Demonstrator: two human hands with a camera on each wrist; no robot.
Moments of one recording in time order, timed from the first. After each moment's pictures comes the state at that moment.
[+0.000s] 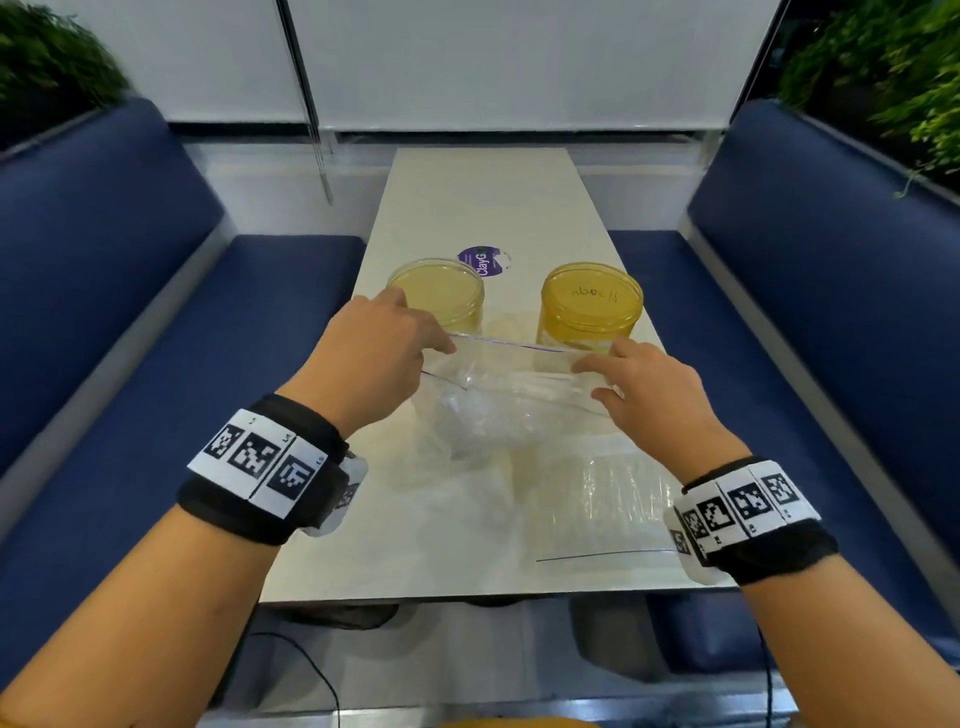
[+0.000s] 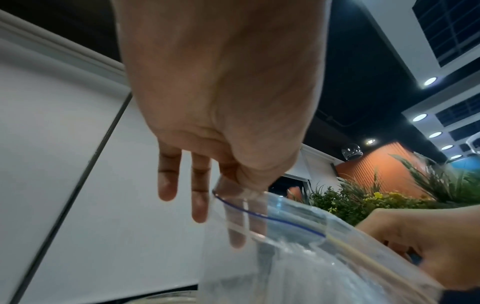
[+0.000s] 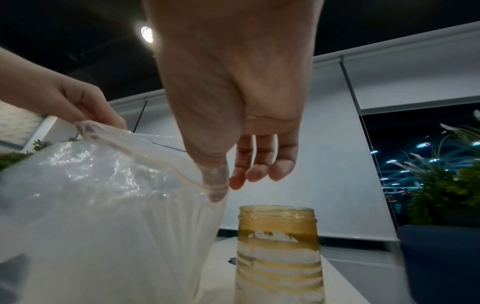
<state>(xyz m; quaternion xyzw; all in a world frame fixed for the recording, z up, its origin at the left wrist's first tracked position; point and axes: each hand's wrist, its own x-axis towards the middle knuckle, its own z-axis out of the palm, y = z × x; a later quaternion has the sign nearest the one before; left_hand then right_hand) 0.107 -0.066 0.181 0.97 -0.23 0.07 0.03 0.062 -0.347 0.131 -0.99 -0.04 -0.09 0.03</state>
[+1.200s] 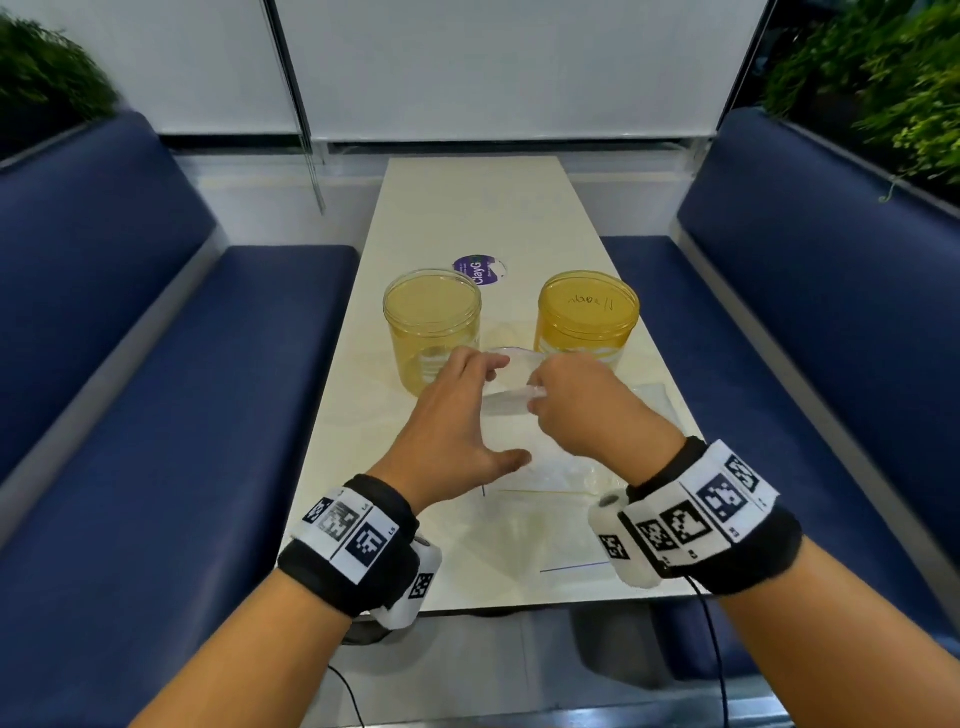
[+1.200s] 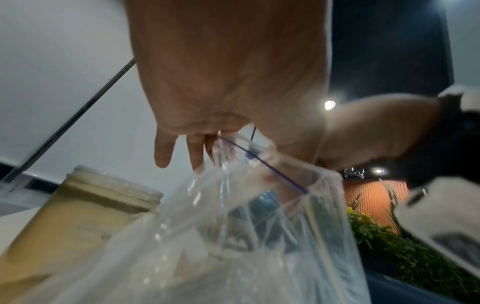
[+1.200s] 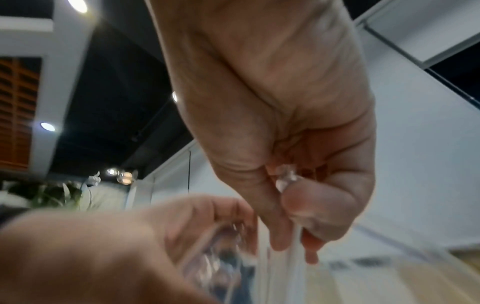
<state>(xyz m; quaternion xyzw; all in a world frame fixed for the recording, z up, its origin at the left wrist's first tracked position) 0.076 -0.111 0.118 0.91 -0.26 0.04 0.33 0.070 -0.271 0.168 -0.99 0.00 0.07 0.10</state>
